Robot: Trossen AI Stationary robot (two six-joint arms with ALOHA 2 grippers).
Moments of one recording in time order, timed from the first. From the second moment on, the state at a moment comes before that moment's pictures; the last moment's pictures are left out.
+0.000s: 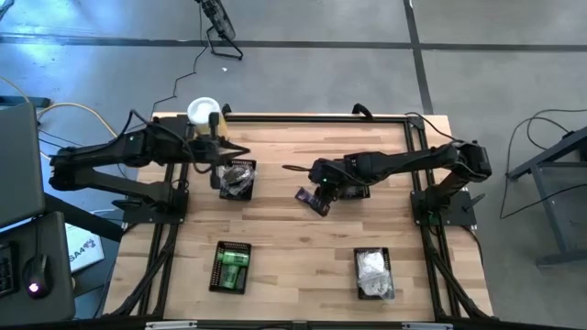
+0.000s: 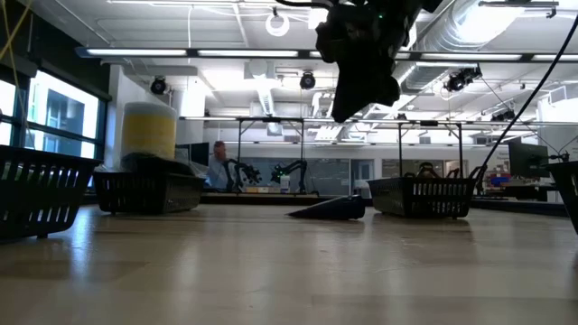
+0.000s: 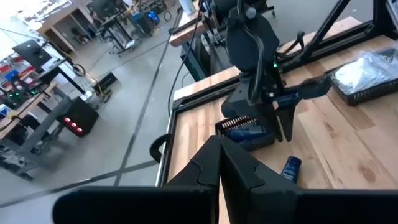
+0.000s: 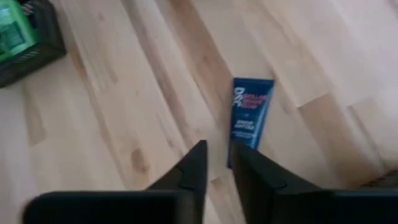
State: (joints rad) left arm 0.08 0.88 1.13 -0.46 -0.11 0.48; right arm -0.02 1.63 1.24 -0.63 -0.02 0.51
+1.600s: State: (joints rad) left arm 0.08 0.87 1.13 -0.48 -0.13 0.47; right arm -0.03 2.00 1.46 -0.90 0.00 0.53
